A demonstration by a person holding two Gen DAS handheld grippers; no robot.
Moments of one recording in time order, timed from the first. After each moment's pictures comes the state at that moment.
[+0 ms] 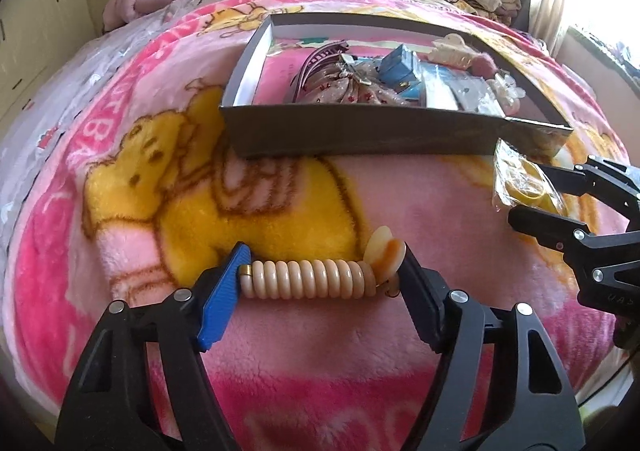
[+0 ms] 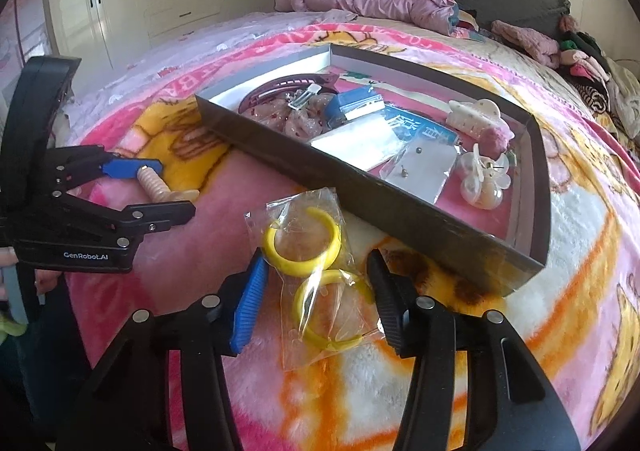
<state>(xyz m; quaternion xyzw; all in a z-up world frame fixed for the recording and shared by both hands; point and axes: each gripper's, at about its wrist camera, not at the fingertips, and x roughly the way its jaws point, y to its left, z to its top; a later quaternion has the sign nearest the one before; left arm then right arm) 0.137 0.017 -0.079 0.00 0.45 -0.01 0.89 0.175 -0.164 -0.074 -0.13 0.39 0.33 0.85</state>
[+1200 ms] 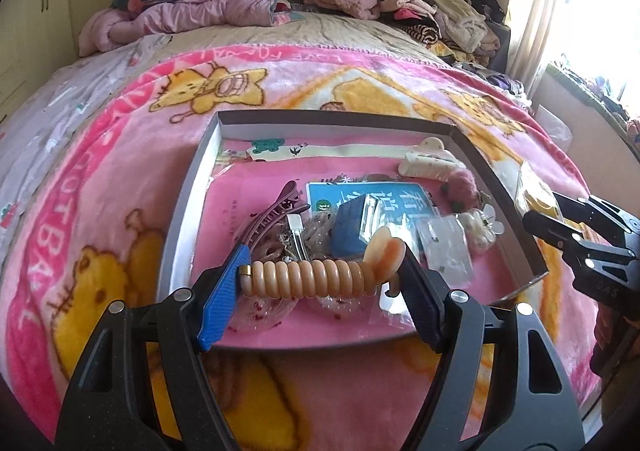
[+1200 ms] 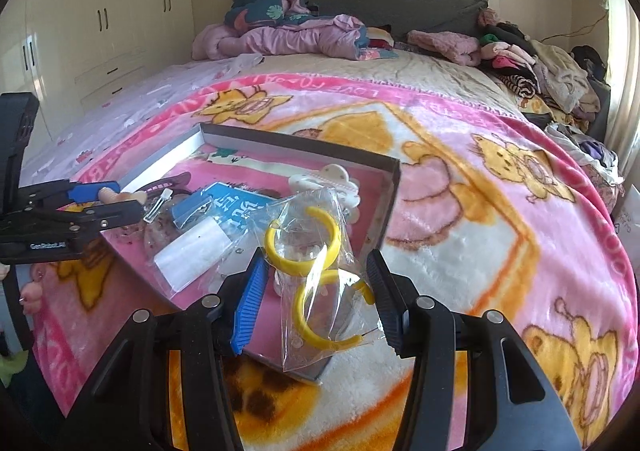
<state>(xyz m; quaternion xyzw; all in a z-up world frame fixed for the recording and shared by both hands) 0.238 -0.003 -0.033 -0.03 0.40 -0.05 0.92 0.258 -0.234 -0.029 -0.08 0.35 0.22 0.91</state>
